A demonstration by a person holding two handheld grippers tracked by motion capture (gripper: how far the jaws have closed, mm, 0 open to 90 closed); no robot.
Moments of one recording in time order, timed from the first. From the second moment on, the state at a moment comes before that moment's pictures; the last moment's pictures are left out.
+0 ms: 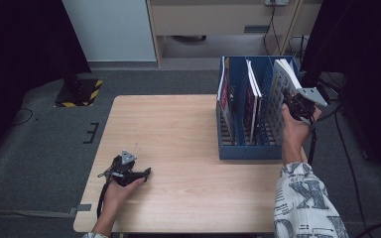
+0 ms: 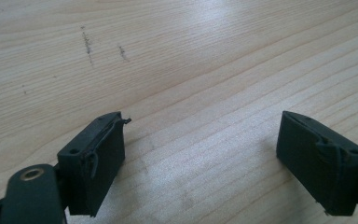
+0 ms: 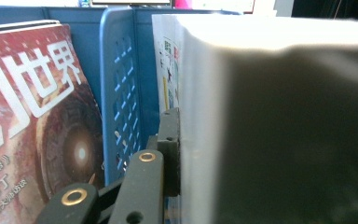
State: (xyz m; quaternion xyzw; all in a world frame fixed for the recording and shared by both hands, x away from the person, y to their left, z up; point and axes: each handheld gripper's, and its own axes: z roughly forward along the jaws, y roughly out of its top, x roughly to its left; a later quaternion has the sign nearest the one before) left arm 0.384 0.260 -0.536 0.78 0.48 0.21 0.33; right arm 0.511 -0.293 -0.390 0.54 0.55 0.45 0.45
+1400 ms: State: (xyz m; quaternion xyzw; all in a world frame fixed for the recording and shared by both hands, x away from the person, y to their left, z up) left arm 0.384 0.260 -0.536 0.78 0.48 0.21 0.33; right arm 0.491 -0.268 -0.395 0.53 0.58 0.48 0.38
